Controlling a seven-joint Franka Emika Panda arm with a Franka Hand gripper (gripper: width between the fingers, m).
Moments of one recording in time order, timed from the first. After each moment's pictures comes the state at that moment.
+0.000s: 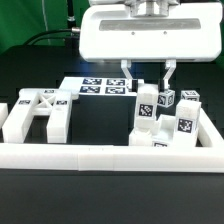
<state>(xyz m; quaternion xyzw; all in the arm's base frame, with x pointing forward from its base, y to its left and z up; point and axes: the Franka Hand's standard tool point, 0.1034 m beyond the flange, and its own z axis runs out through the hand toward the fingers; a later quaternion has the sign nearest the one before) 0.620 0.038 0.098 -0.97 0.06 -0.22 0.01</state>
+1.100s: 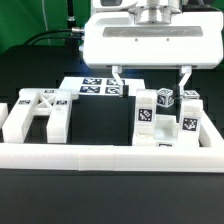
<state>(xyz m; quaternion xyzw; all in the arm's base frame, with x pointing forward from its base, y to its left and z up) 0.623 0.042 0.092 -0.97 0.04 -0.24 0.00</state>
